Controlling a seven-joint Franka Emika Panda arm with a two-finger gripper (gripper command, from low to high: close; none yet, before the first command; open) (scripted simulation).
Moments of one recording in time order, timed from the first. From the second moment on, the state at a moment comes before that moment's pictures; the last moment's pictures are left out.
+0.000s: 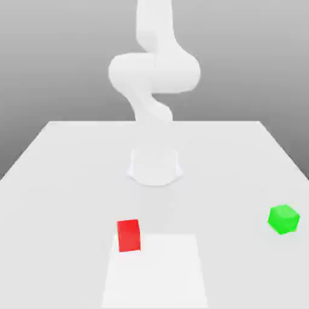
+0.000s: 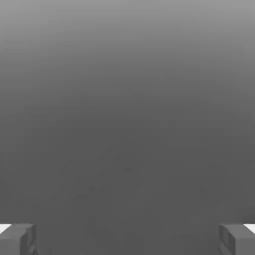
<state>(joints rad) 0.00 -0.74 -0.01 -2.36 -0.01 2.35 0.78</state>
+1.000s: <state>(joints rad) -0.10 0.19 -0.05 -2.88 0.11 3.07 0.37</state>
